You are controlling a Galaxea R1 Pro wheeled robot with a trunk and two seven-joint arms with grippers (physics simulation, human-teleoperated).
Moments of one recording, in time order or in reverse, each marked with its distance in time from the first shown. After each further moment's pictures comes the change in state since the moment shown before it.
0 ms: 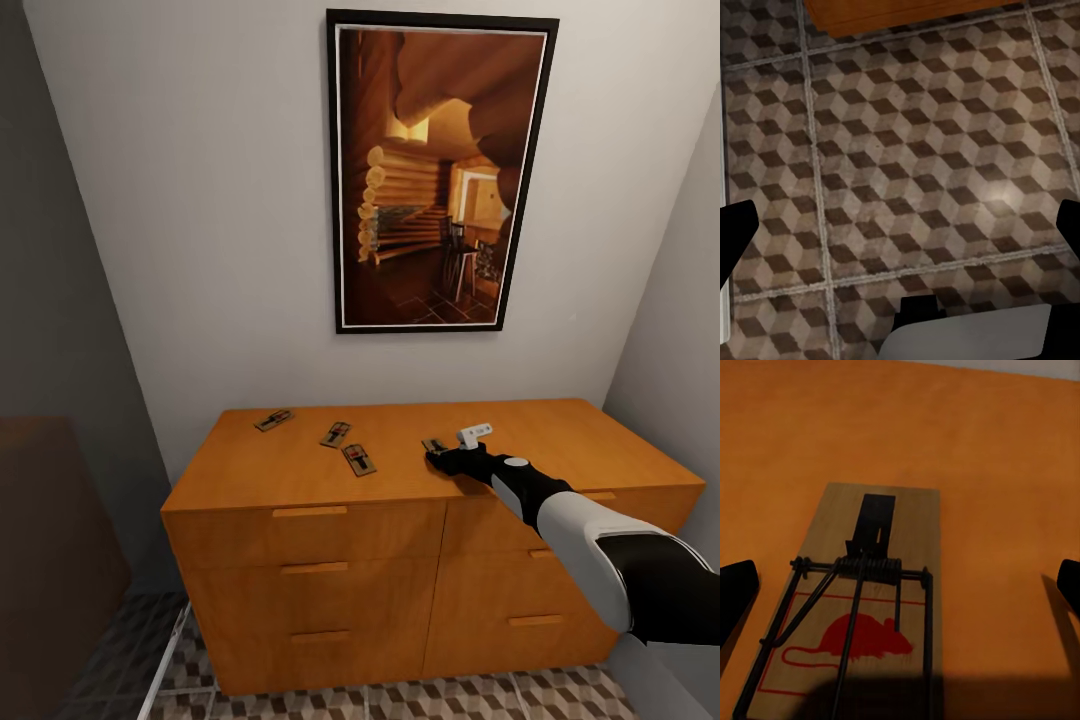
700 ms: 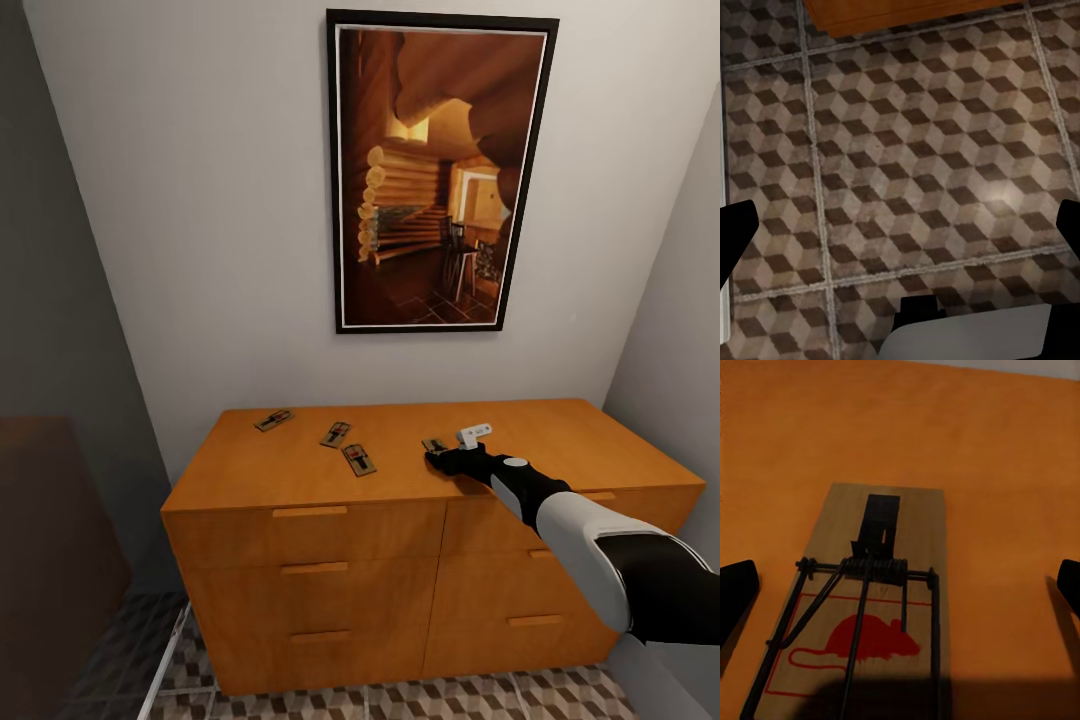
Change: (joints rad) left arm 0.000 0.000 0.000 0.000 0.000 0.000 0.000; right arm 0.000 0.003 -0.001 0.002 -0.001 -0.001 0.000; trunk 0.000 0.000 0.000
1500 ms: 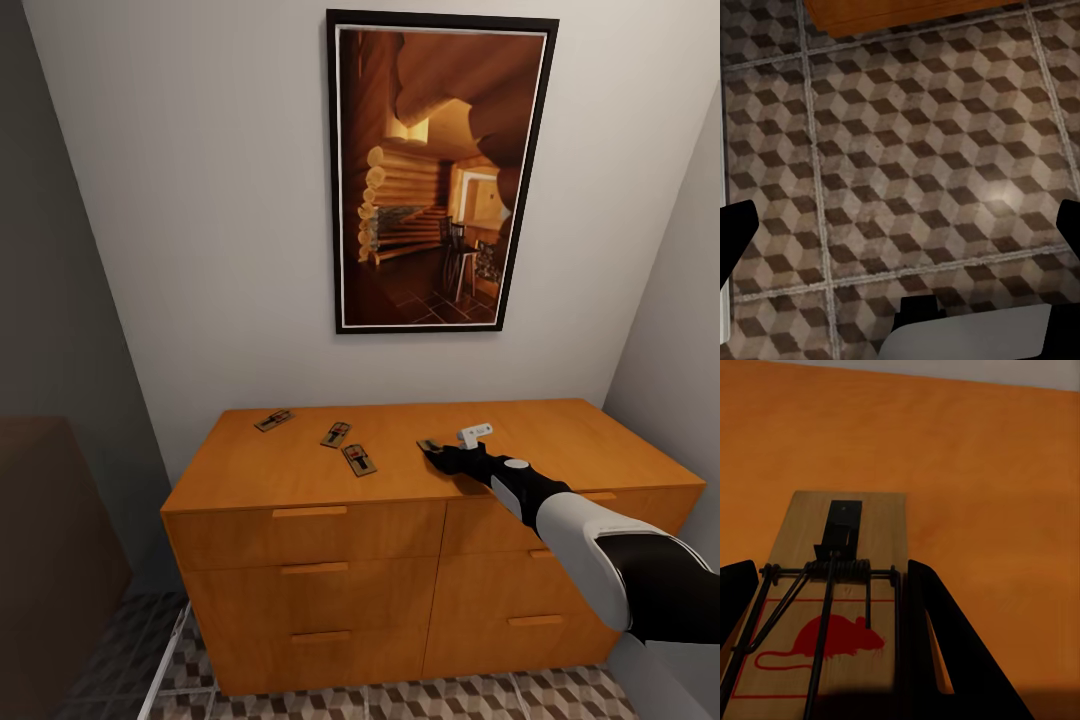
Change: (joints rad) left arm 0.000 0.000 0.000 0.000 0.000 0.000 0.000; right arm -0.001 0.000 -0.013 0.012 -0.006 -0.034 -0.001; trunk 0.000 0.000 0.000
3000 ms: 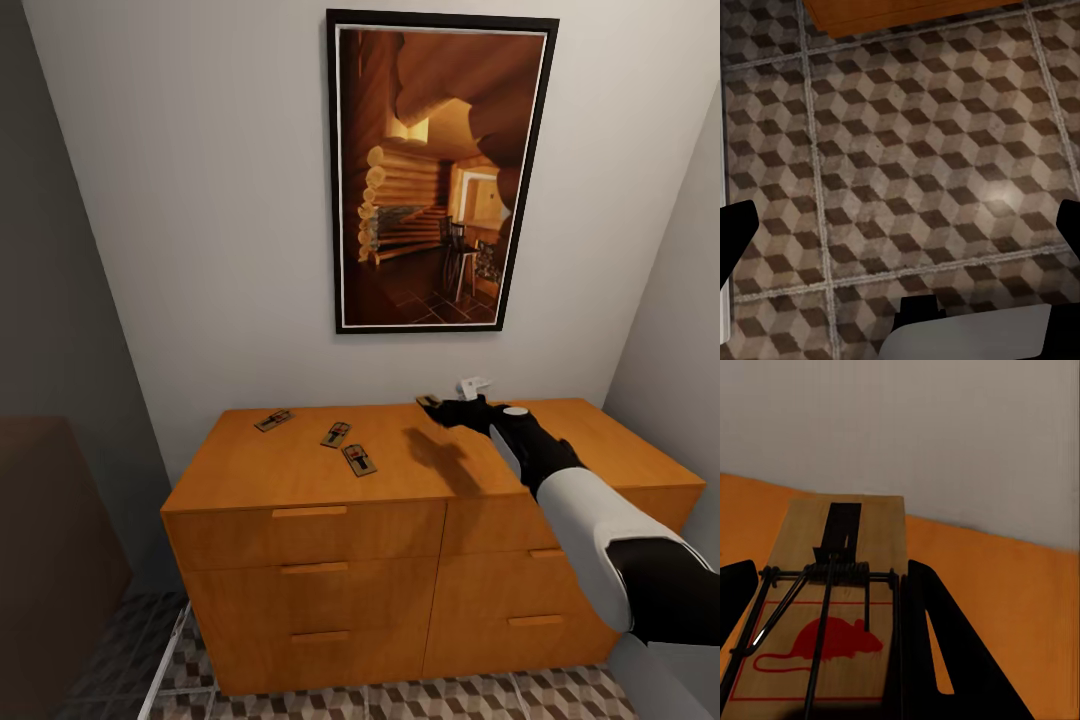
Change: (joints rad) left arm 0.000 0.000 0.000 0.000 0.000 0.000 0.000; right arm 0.000 -0.004 0.025 -0.392 0.013 0.292 -0.010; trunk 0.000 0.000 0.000
